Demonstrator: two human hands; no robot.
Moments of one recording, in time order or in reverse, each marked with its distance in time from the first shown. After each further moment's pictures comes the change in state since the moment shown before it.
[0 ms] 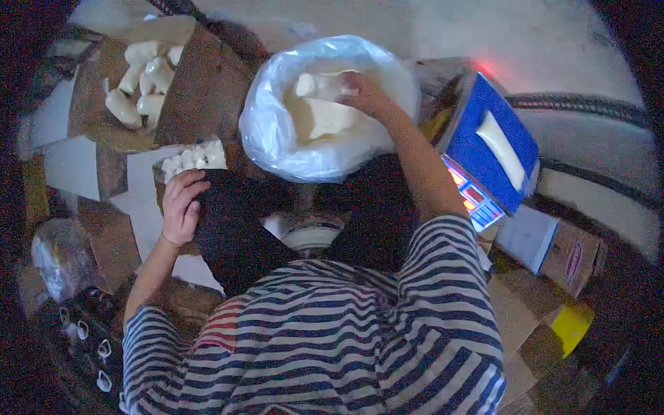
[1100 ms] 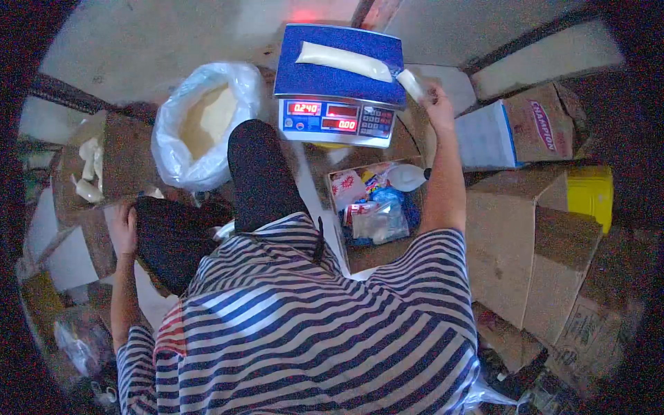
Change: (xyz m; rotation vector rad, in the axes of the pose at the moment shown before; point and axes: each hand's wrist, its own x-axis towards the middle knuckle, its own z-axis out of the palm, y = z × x) left_hand -0.010 0.056 0.022 0.223 0.025 -0.142; right_hand -0.485 0.108 -0.208 -0.164 0.976 0.596
